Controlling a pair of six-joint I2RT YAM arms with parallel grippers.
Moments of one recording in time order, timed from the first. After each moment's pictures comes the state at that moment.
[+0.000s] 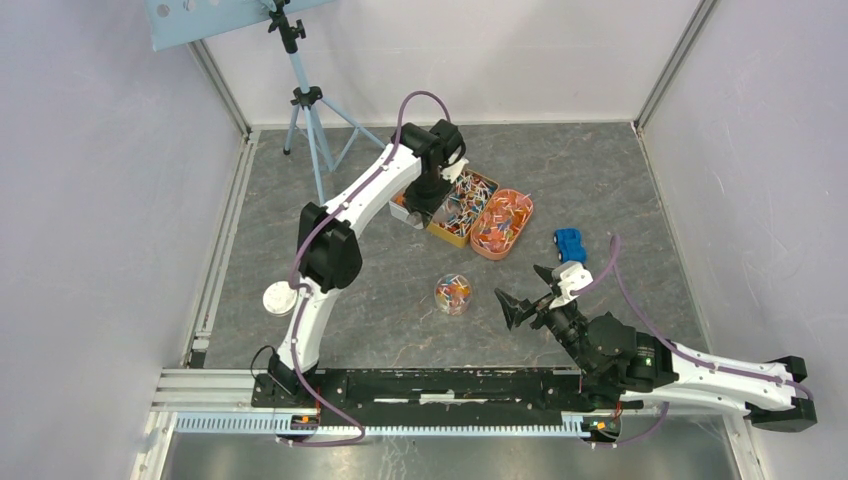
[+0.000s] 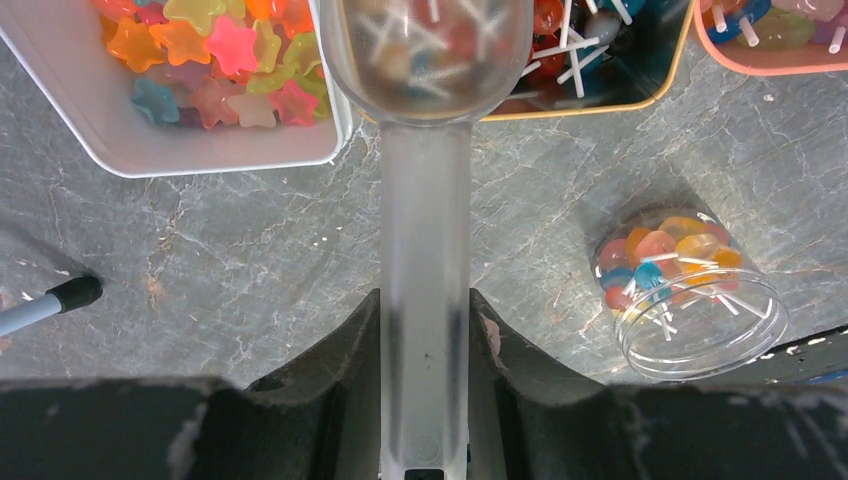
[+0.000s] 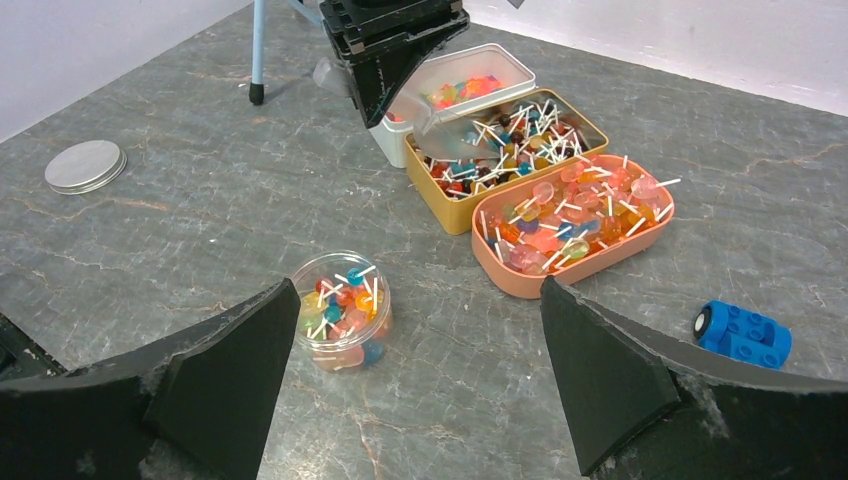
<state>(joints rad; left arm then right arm) -0.64 2.27 2.26 -1.38 -0.02 0.02 1.39 0.30 0.38 -0.11 0.84 0.06</state>
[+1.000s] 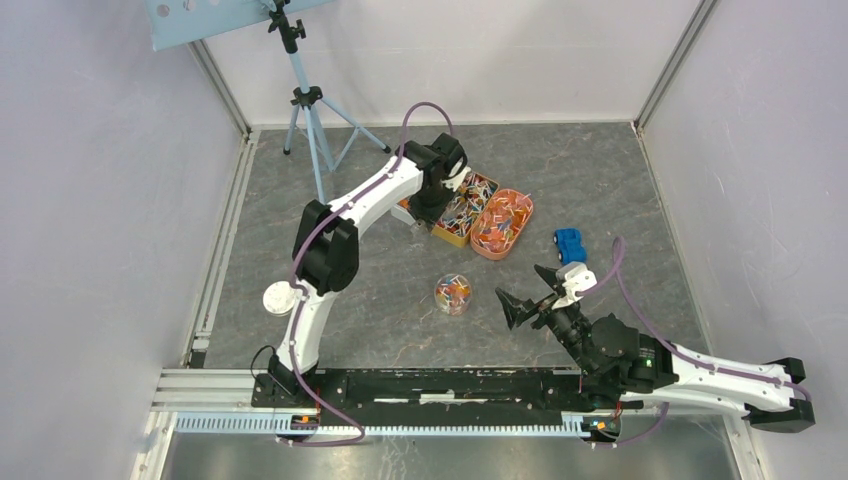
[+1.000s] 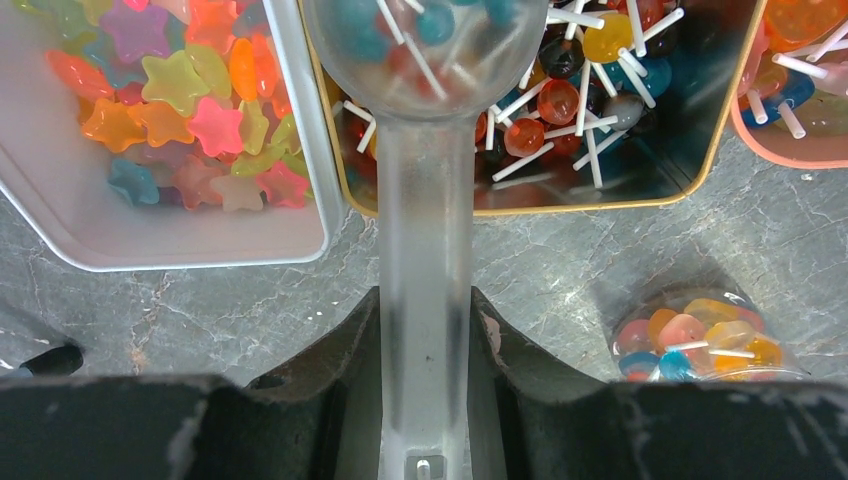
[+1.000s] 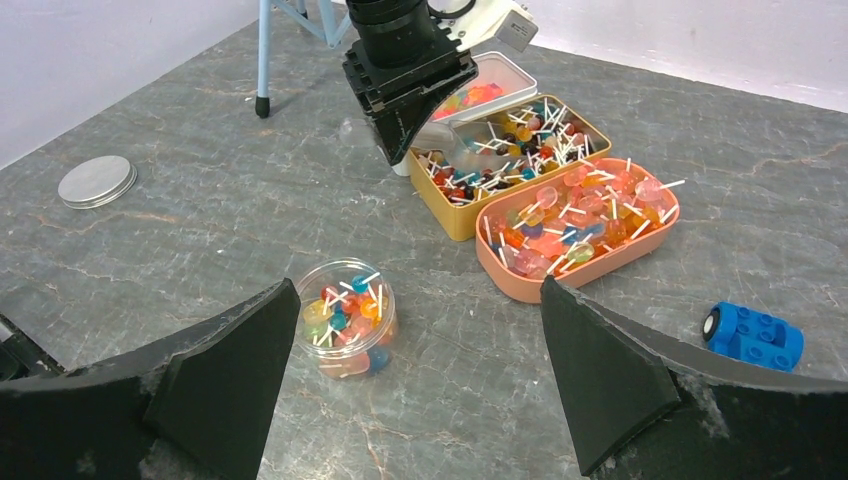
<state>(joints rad) -0.64 2.24 2.04 -1.13 -0.05 0.02 1.39 0.27 0.36 -0.08 0.84 0.06</state>
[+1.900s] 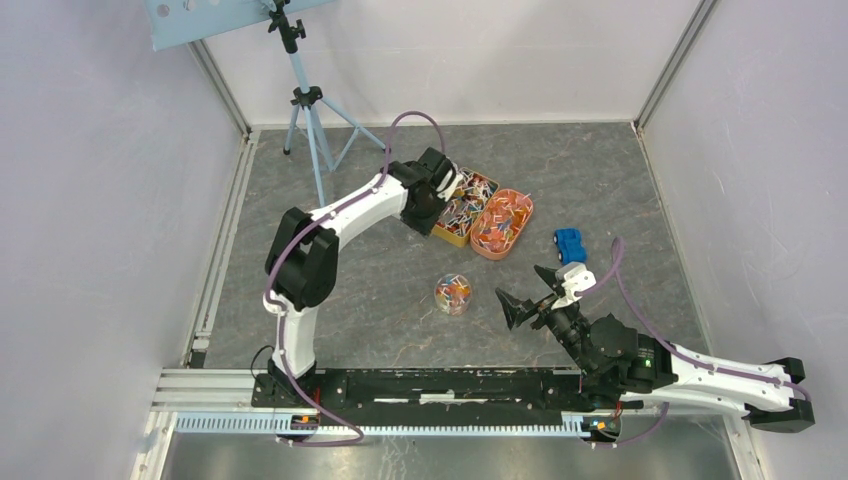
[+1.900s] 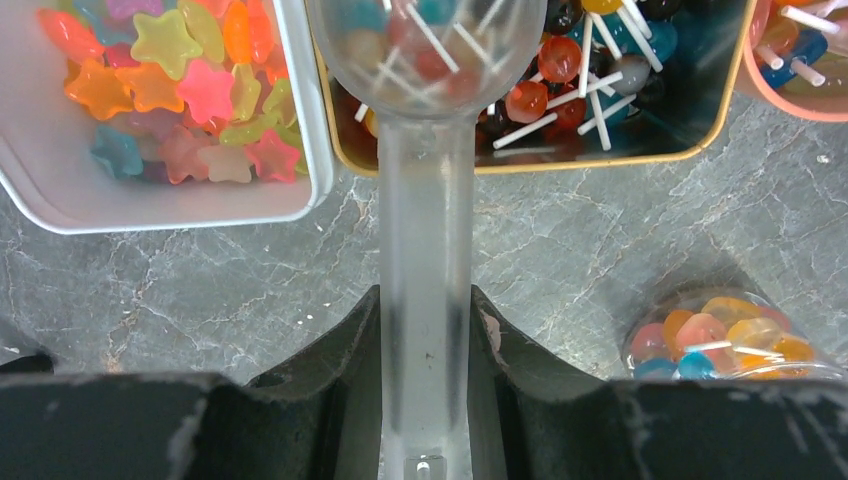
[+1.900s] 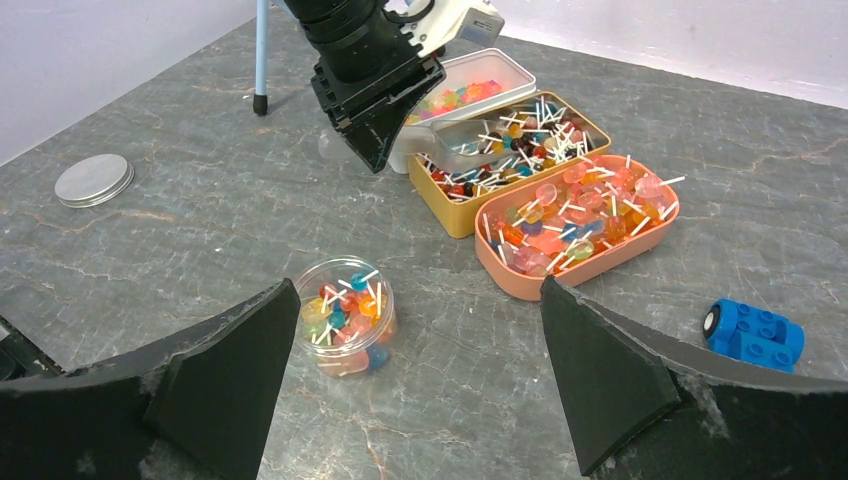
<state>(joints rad) -0.65 2.04 1.69 -0.85 -0.06 0.02 1.39 0.27 0.35 -0.08 0.84 0.07</state>
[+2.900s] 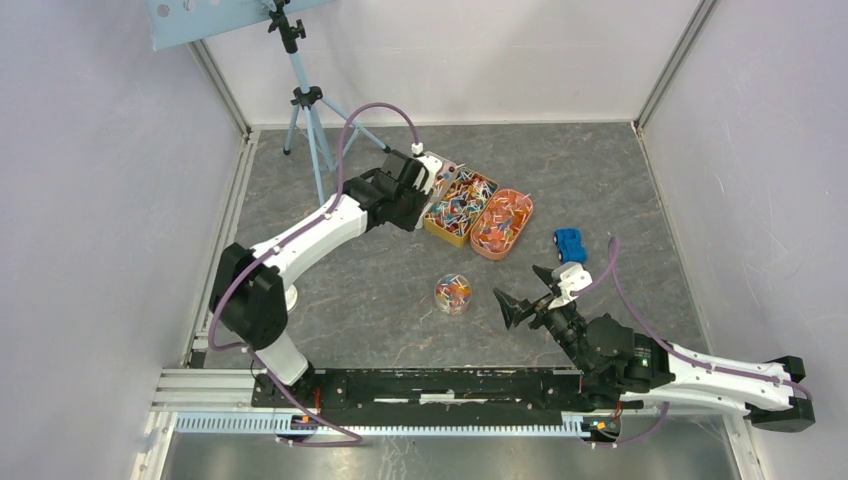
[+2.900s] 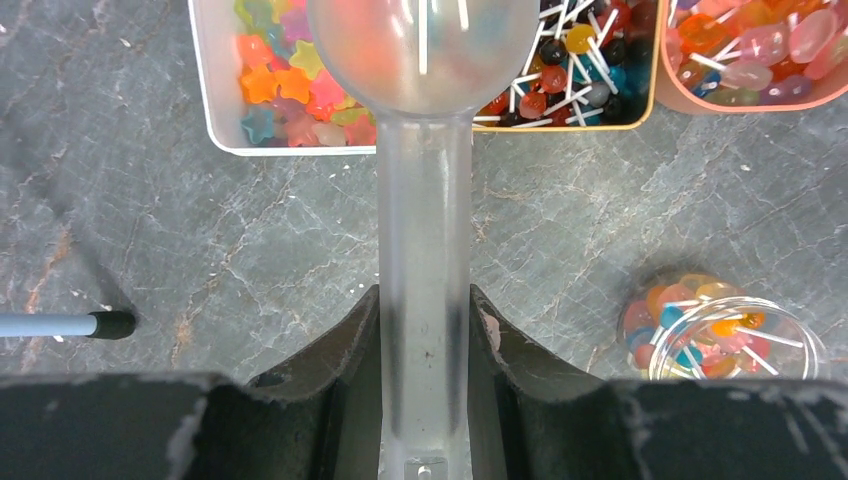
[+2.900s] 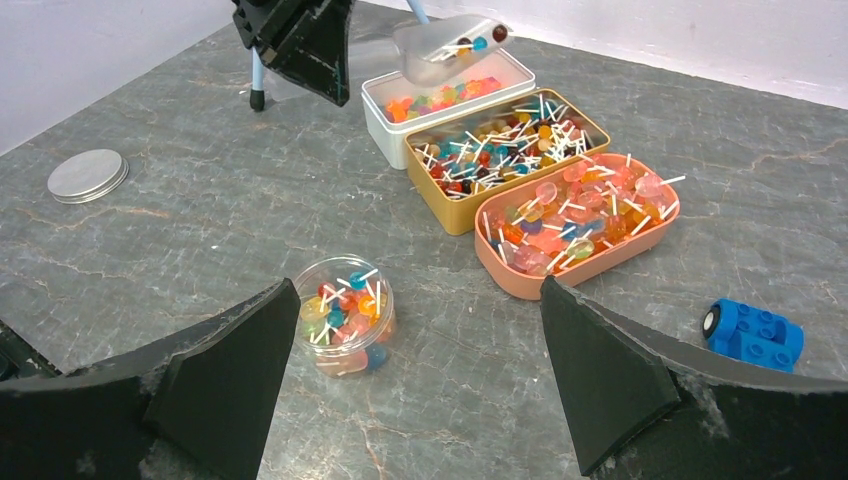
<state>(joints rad) -0.64 1.67 1.38 -0.60 -0.10 0.02 1.39 0.30 0.35 -0.07 0.85 0.07</state>
